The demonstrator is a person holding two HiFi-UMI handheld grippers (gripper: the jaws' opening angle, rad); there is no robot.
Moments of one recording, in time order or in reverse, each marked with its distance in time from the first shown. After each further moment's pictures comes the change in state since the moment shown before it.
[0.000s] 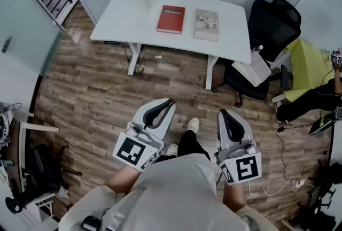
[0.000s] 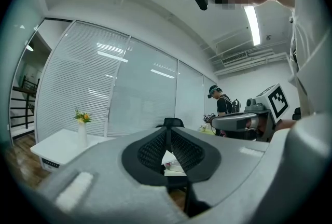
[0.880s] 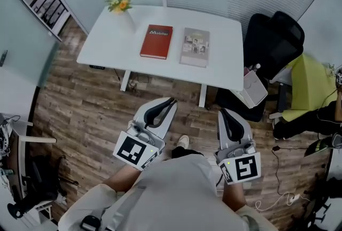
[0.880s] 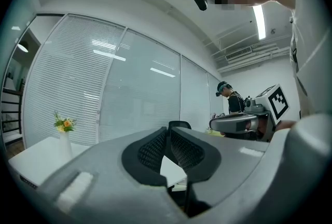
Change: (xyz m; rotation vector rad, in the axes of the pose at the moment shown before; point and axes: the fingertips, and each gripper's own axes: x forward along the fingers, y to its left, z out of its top) left arm 0.216 0.055 0.020 0.025 -0.004 0.003; right arm 0.120 -0.186 0.010 -0.008 -0.009 0.012
